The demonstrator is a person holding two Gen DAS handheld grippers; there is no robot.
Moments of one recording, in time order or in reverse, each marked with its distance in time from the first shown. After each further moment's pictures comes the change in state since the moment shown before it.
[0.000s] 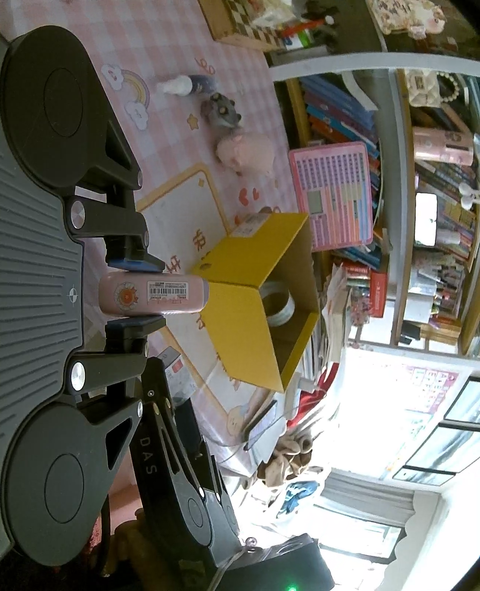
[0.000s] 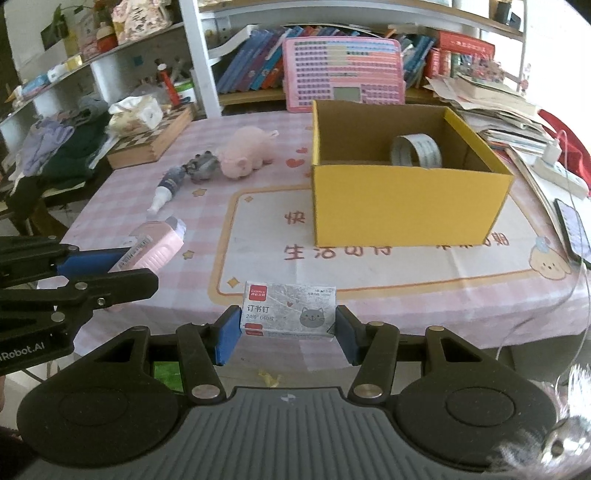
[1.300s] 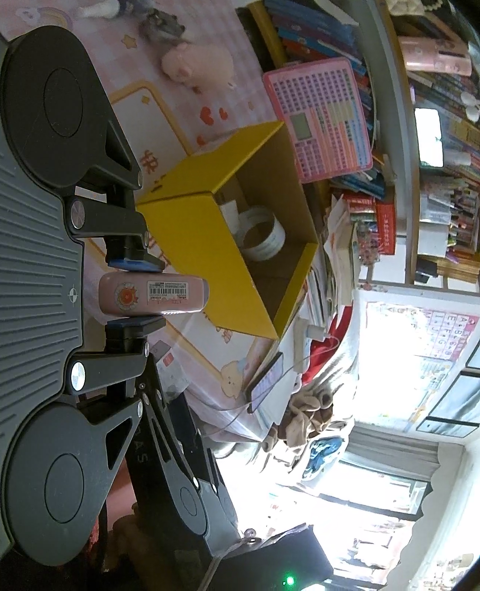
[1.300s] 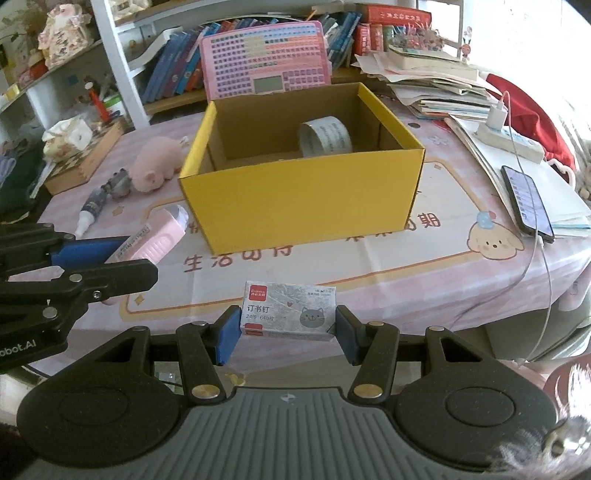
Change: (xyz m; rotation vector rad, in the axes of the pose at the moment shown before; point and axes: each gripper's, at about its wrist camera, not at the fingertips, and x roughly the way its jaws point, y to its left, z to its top) left arm 0.087 -0.044 0.053 0.106 0.039 -0.136; right arm 0.008 -0.096 0.016 0.118 0.035 -0.094
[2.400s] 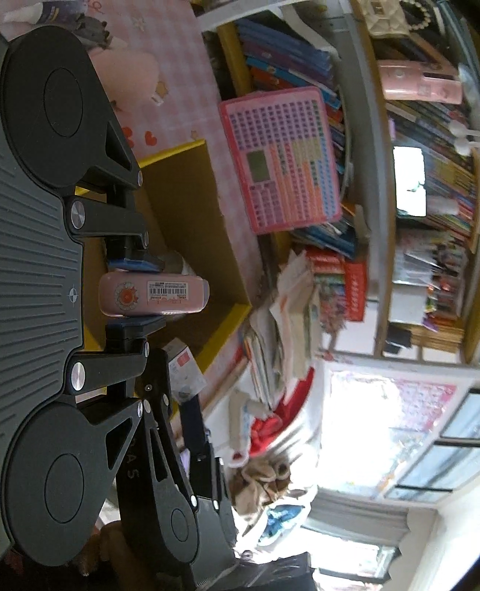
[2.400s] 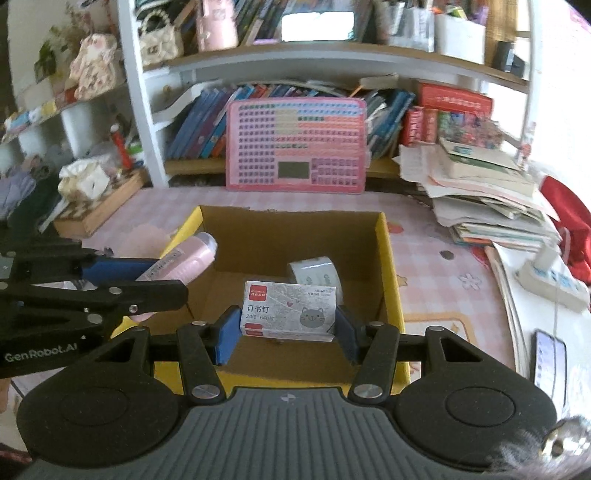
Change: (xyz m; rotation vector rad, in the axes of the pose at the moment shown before) left arm 0.096 0.029 0.099 -0.108 -0.058 0.226; right arm 0.064 -0.062 0.141 -0.227 -0.179 0.144
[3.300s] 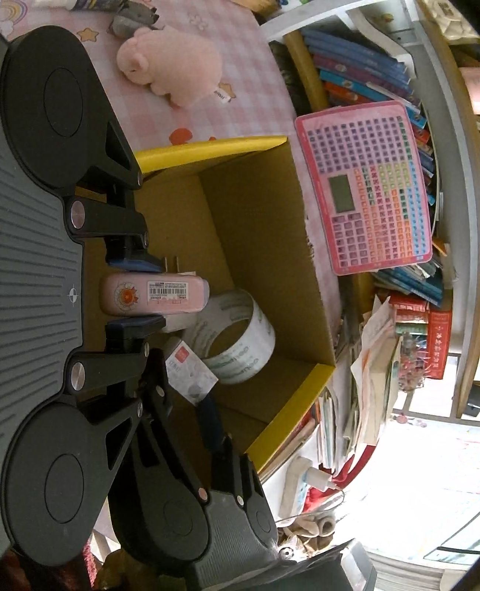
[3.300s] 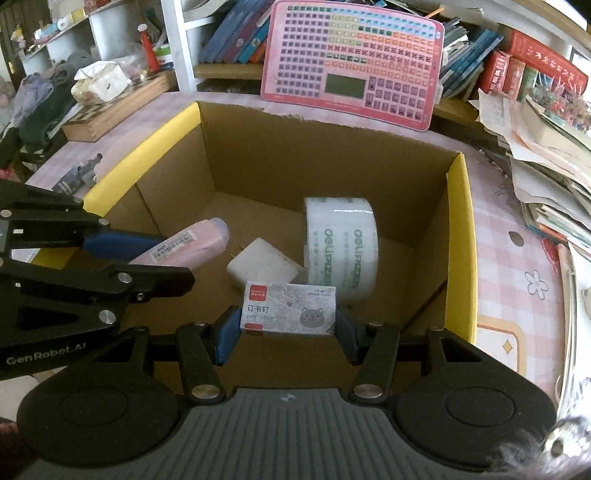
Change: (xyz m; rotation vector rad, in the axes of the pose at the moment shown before) left arm 0.075 0.008 -0.015 -0.075 0.222 0.124; right arm 0.107 -0.018 -0.004 -0.164 0.255 0.134
